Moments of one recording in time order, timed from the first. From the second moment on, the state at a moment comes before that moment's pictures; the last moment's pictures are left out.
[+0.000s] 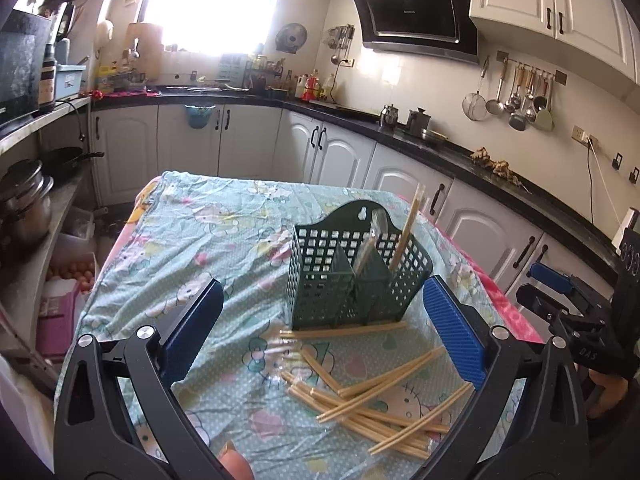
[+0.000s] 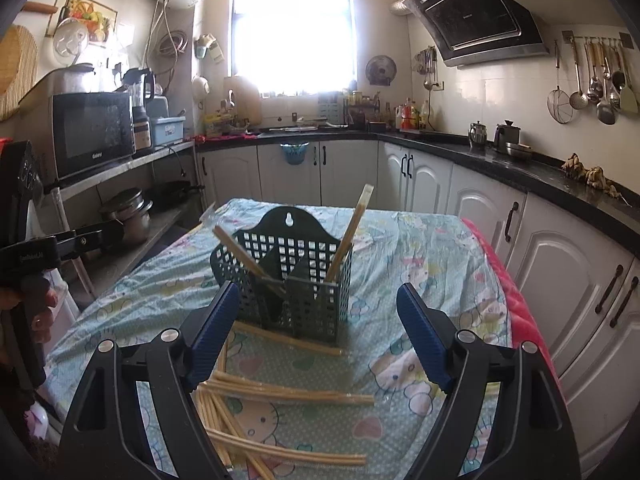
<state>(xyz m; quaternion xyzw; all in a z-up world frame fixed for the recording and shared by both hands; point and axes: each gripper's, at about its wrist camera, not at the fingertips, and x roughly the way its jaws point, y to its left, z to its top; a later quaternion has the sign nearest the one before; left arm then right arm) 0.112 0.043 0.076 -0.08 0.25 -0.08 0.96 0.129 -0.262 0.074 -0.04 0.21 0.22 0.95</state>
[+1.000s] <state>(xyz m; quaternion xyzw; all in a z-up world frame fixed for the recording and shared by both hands) 0.098 0.036 -0.001 -0.08 0.33 -0.11 0.93 0.104 -0.283 -0.007 -0.06 0.32 0.21 0.92</state>
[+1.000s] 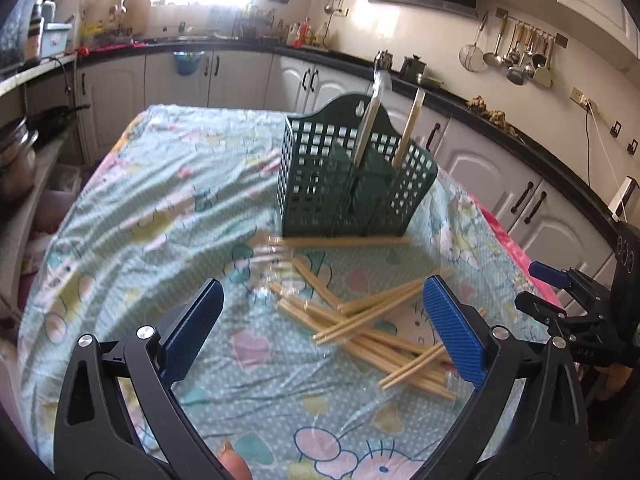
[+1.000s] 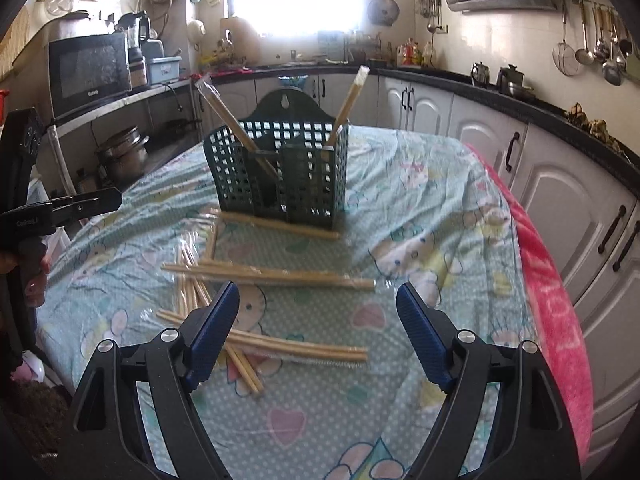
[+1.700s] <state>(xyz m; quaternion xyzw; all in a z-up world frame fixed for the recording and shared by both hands) 0.112 0.034 -0.051 -0.13 0.40 -0.14 0.90 0.130 -0.307 -0.053 -0.03 0.39 0.20 0.90</state>
